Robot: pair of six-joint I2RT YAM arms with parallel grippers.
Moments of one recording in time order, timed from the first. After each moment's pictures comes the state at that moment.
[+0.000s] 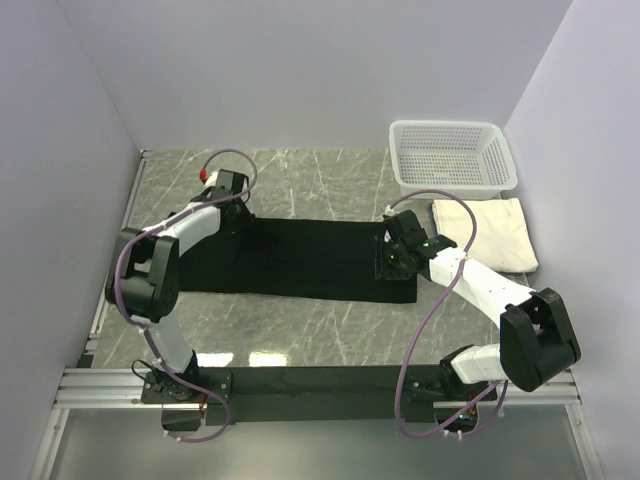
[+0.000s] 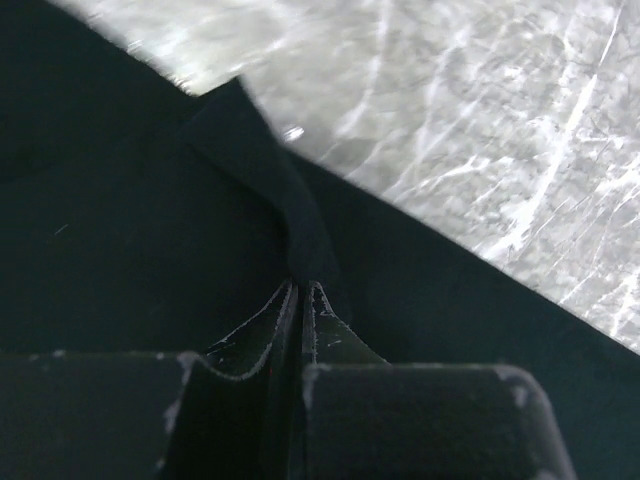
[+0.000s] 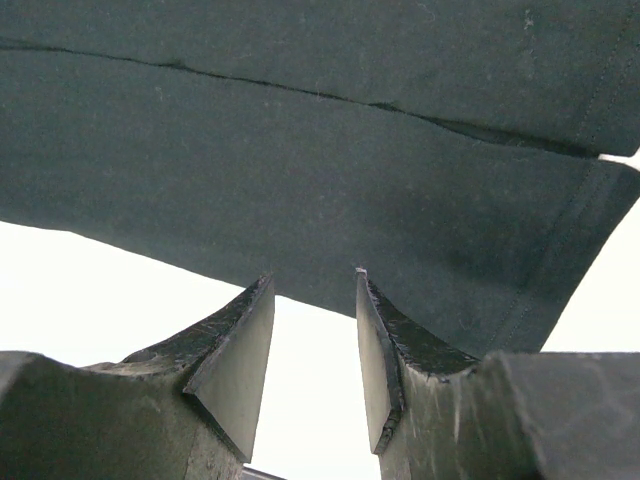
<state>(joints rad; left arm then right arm) -0.26 1.81 1.22 -0.32 -0.21 -0.76 0.47 1.35 0.83 -0.52 -0.02 0.41</state>
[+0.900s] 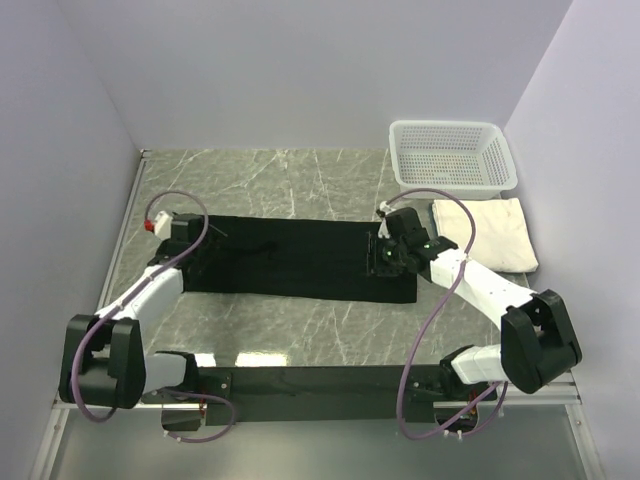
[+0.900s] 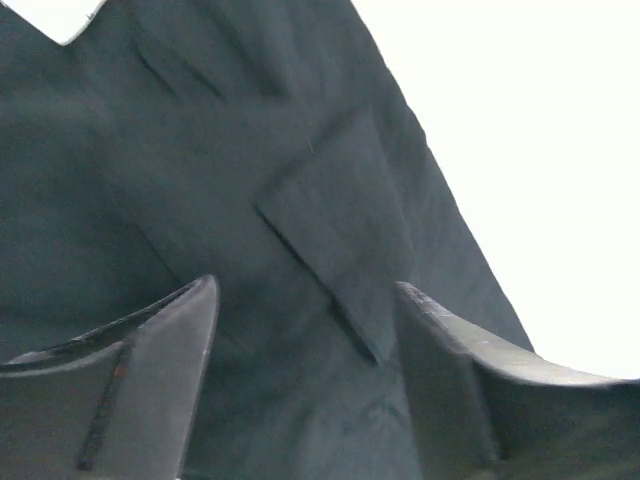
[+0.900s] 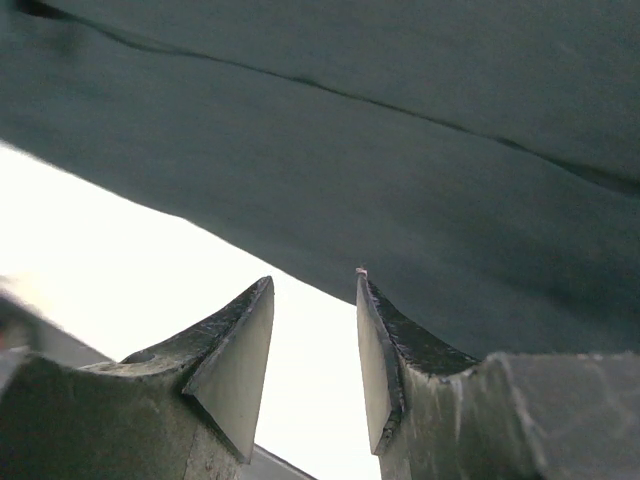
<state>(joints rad) -0.13 1.25 0.61 -0.09 -0.22 -1.02 0.47 1.33 0.81 -0.41 -0.19 0.43</state>
